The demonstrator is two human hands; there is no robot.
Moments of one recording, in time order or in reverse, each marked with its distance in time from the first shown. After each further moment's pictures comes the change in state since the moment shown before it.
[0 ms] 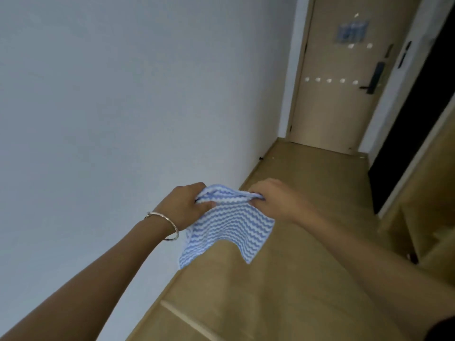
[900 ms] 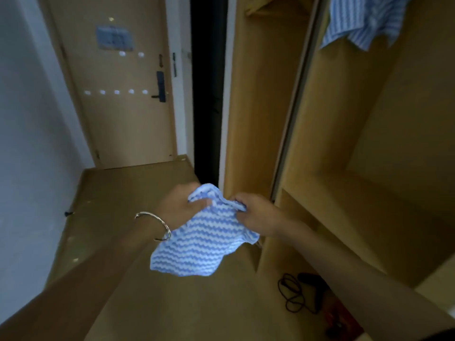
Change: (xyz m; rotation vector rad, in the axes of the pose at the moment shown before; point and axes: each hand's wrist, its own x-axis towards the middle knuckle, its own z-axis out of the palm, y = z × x) left_hand 0.434 0.326 0.239 -0.441 -0.533 0.700; right_hand -0.044 0.394 -0.145 0.187 0.328 0.881
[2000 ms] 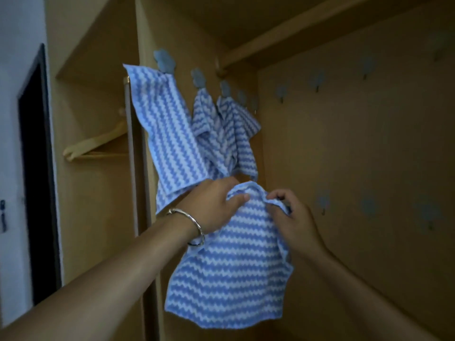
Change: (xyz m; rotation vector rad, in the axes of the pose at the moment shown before) left_hand 0.505 0.349 0.113 0.253 0.085 0.910; right_hand 0.139 0.299 -0.435 0.175 1.263 -0.206
